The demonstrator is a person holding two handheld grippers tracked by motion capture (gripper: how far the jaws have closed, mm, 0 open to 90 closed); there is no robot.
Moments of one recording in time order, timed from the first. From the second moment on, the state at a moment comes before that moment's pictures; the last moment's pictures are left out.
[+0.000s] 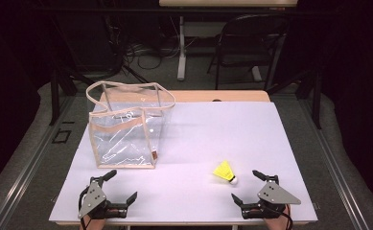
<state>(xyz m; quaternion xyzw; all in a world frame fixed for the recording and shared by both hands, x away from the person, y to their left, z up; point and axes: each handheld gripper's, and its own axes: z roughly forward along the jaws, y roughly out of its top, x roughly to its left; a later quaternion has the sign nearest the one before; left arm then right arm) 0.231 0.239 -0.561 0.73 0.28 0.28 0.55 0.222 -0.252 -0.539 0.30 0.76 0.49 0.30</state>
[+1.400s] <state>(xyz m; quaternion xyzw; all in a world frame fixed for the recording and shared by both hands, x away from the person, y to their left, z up) 0.235 0.237 -0.562 0.74 0.28 0.27 0.55 0.267 -0.220 -0.530 0.33 0.86 0.34 0.19</state>
